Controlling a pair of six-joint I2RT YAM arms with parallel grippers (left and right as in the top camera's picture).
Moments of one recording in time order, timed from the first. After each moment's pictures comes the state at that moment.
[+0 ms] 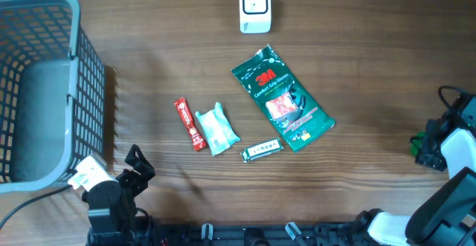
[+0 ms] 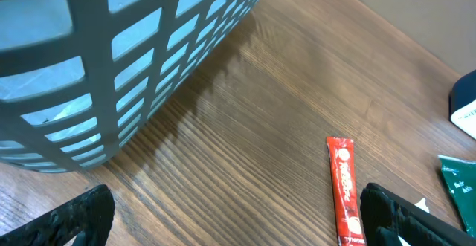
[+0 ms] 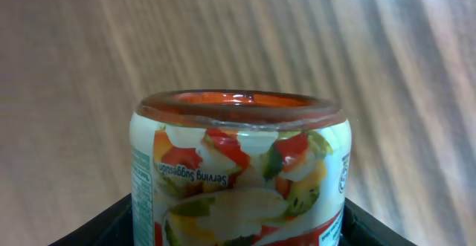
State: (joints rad) left arm 0.06 0.04 0.38 -0.92 -0.24 -0.57; right arm -0.65 1.51 0.76 -0.45 0.23 1.25
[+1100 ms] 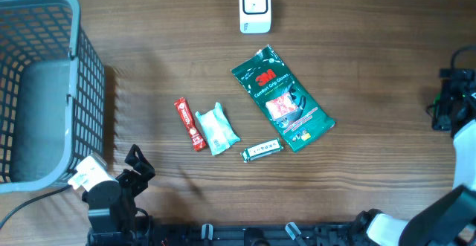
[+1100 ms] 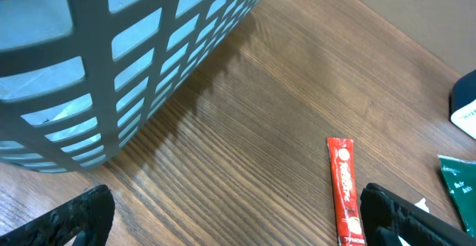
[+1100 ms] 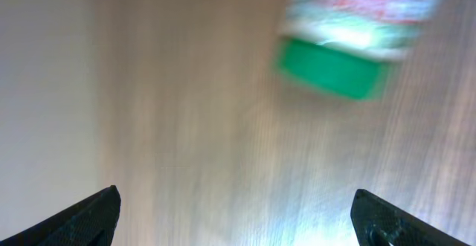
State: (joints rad) left arm 0.06 0.04 0.38 -0.92 -0.24 -0.57; right arm -0.61 1.44 0.94 -0.36 -0.17 0.99
